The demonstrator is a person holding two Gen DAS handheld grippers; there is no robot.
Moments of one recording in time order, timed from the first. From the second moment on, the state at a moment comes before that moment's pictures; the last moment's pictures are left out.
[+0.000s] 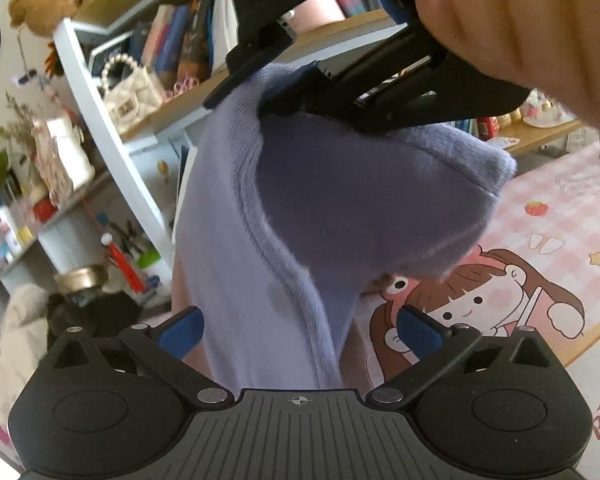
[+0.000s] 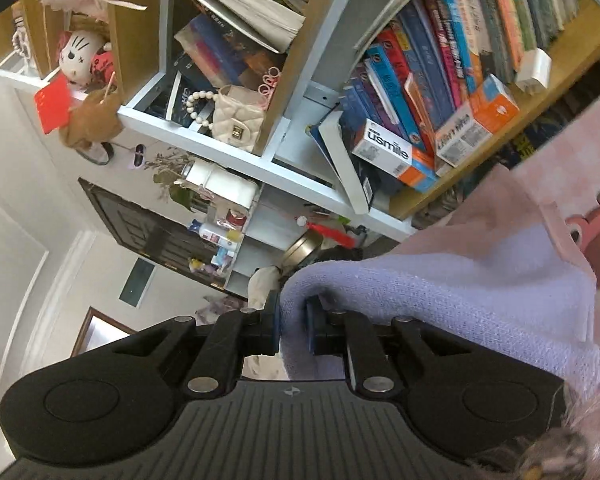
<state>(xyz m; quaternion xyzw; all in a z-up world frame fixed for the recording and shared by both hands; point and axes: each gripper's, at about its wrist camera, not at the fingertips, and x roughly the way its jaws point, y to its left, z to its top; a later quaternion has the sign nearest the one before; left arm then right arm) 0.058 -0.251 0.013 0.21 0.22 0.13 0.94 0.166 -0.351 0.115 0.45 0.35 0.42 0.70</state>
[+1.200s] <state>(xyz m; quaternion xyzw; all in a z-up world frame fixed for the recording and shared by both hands) -0.088 -0.262 0.193 -0.01 -0.12 -0.15 0.98 0.114 -0.521 0.275 0.46 0.03 0.38 0.80</state>
